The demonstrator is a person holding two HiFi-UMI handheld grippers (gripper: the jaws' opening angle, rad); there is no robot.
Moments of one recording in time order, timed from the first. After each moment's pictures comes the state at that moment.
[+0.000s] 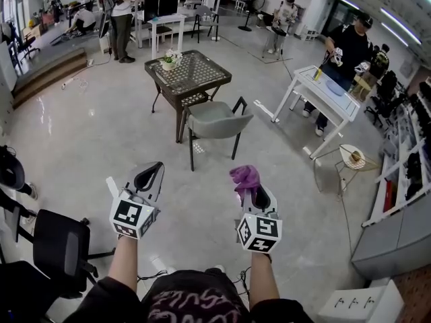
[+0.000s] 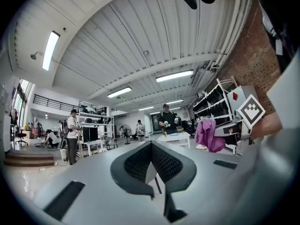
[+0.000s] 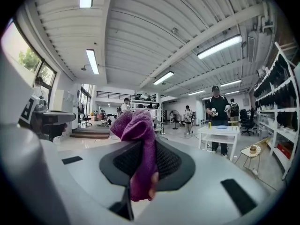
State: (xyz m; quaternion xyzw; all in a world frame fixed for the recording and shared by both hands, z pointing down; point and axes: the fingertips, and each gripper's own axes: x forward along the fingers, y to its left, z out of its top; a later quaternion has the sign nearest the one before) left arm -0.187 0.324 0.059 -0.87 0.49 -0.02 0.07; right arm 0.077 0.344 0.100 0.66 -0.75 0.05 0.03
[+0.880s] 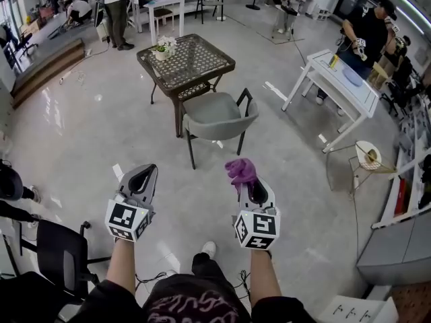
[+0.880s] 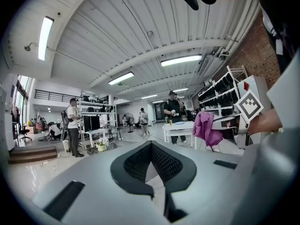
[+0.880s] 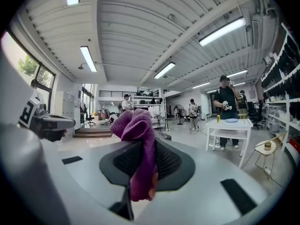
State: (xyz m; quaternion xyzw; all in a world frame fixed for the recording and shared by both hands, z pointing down) left arm -0.135 0.148 0.121 -0.86 0.51 -0.08 0.02; right arm 0.125 0.152 0.153 0.63 -0.77 0.07 0.04
